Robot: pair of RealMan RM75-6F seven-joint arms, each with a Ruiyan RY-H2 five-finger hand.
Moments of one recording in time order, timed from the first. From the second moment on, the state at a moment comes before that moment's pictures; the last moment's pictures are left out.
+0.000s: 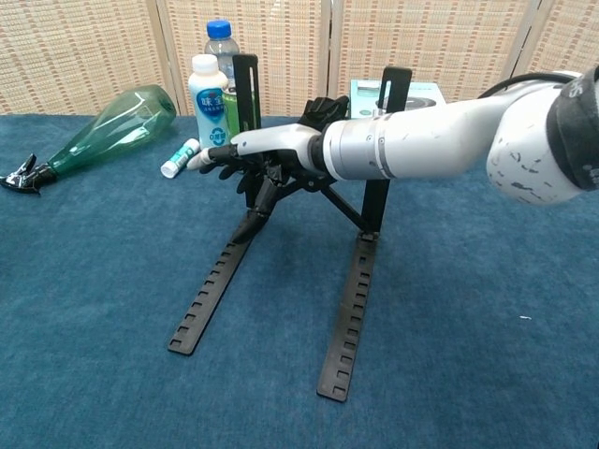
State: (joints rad) left arm -0.11 -1.09 -0.07 -1.92 1.47 1.52 0.30; right arm 1.29 -1.72 0.07 -0.97 -1.53 0.53 0.90
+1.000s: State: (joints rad) left arm -0.13 -1.10 -0.09 -1.90 1.46 1.50 0.29; right arm 0.98 -1.17 0.04 -1.64 -1.62 1.07 0.64
